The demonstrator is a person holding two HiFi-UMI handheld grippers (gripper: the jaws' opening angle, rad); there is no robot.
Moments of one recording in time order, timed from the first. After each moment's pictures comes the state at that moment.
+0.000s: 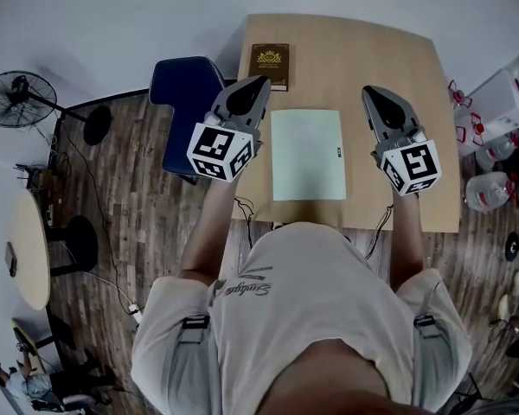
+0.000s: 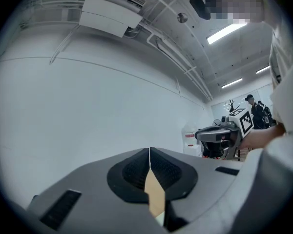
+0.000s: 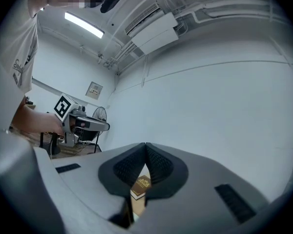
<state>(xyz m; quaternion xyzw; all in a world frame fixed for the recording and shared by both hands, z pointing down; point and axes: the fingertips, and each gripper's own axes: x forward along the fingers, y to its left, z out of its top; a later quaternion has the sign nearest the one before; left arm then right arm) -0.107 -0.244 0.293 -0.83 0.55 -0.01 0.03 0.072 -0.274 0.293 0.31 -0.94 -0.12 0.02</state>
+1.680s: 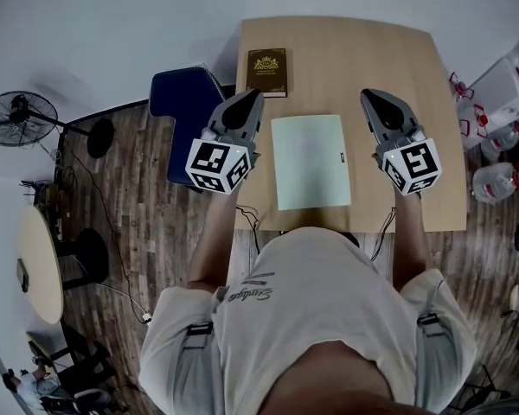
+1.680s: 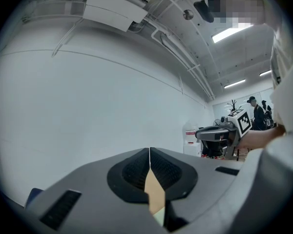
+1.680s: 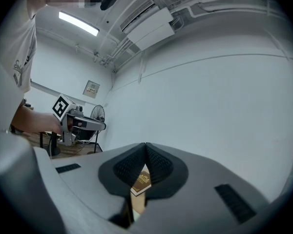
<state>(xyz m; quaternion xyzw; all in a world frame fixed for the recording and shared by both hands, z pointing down) -0.118 -0.263 0.314 -0.83 0.55 -0.02 0.00 0.074 -0.301 0.311 0.32 -0.94 -0.10 0.04</state>
